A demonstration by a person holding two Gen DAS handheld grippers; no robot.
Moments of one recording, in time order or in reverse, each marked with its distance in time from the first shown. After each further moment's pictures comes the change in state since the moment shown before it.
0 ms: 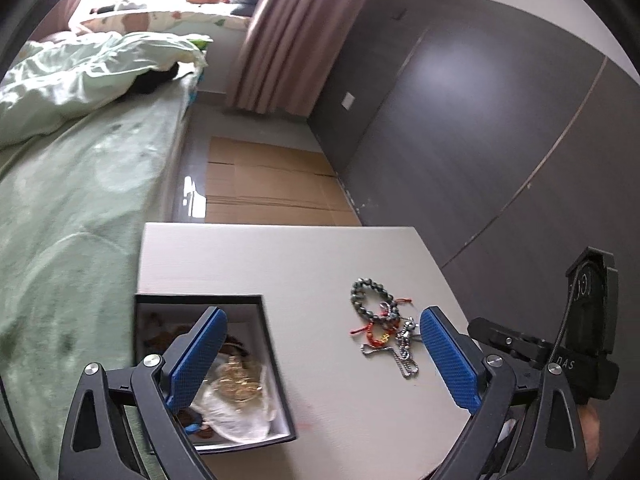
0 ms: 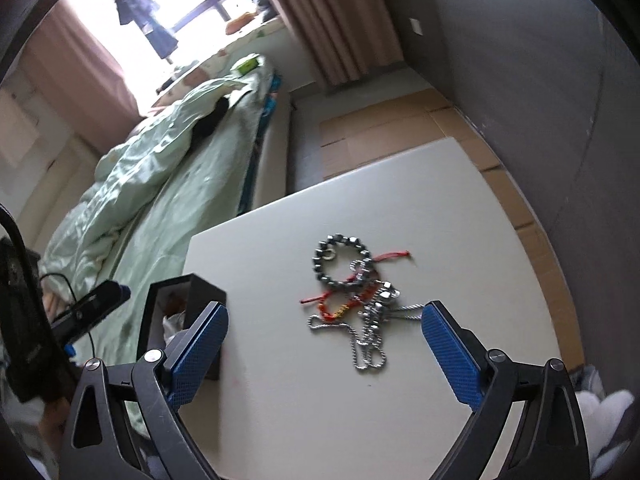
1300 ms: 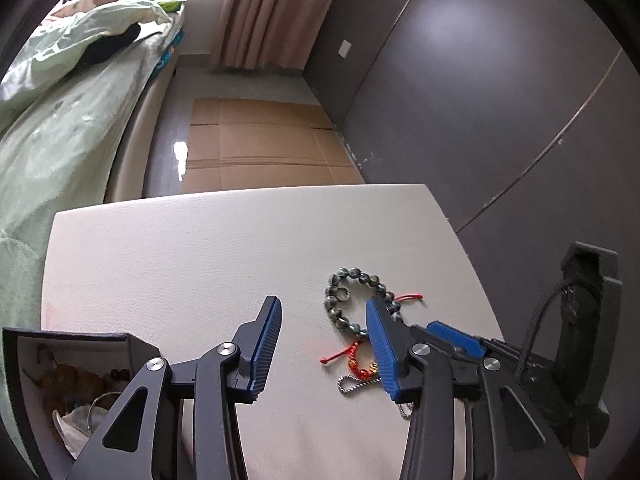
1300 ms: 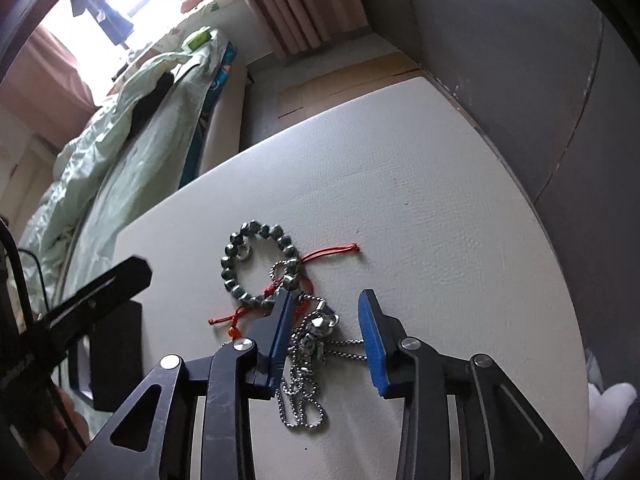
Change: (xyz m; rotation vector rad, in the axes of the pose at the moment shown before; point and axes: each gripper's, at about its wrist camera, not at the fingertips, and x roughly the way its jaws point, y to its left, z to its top) left arm 0.114 -0.035 0.008 0.023 0.167 0.040; right arm 0.082 -0.039 0.008 0.032 0.108 -0.108
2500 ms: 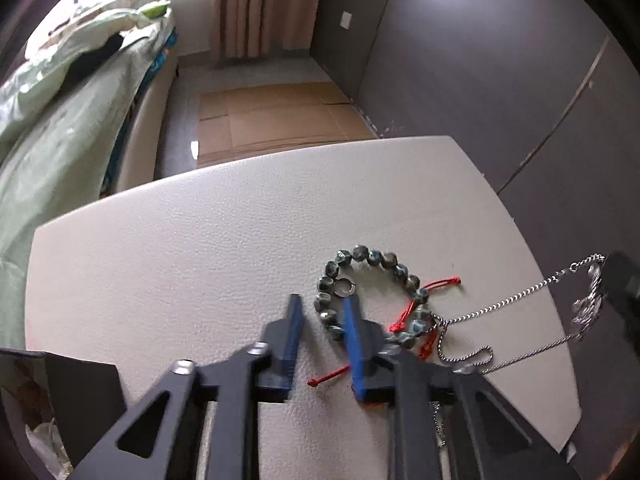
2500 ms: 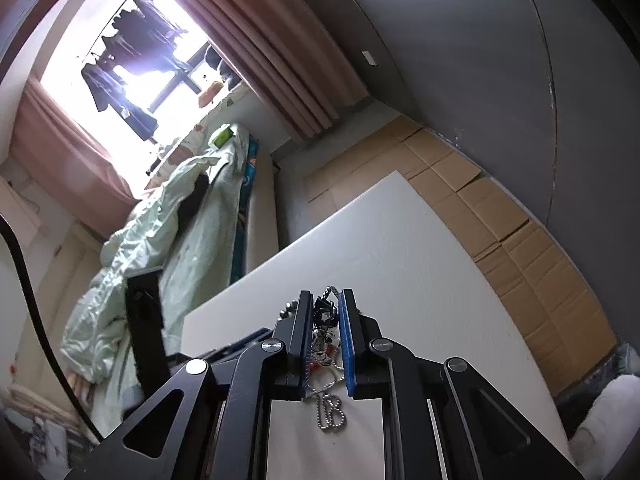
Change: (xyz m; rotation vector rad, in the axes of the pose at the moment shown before) left arm 0.058 -0.031 -0.010 0.116 0.073 0.149; right arm -0.088 -0.037 -0.008 0.166 -0.304 0.187
